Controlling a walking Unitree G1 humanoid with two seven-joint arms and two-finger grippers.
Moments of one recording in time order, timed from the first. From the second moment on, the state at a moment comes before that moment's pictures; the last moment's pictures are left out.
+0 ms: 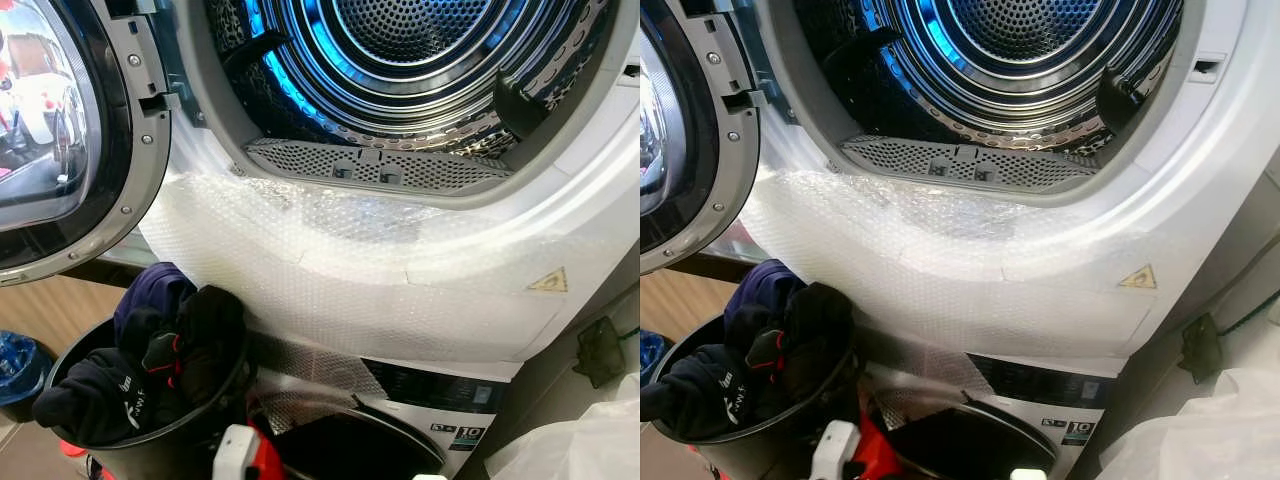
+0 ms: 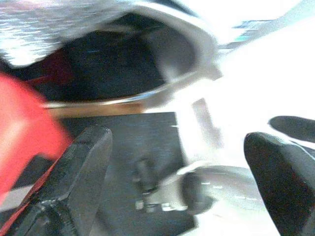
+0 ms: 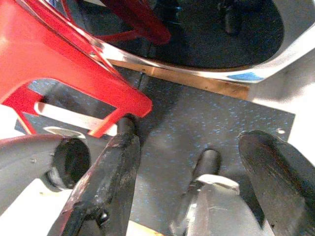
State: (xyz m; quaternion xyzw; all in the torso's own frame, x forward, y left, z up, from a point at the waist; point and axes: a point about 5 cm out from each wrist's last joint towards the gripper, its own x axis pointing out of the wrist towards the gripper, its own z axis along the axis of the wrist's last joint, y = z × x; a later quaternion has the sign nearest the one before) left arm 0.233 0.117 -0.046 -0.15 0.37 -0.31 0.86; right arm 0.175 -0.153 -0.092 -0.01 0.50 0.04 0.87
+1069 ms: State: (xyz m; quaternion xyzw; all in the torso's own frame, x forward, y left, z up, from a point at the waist) left arm 0.216 0.081 0.127 0.07 0.08 -0.39 0.91; right arm 0.169 -0.195 -0.087 -0.14 0.45 -0.13 0.87
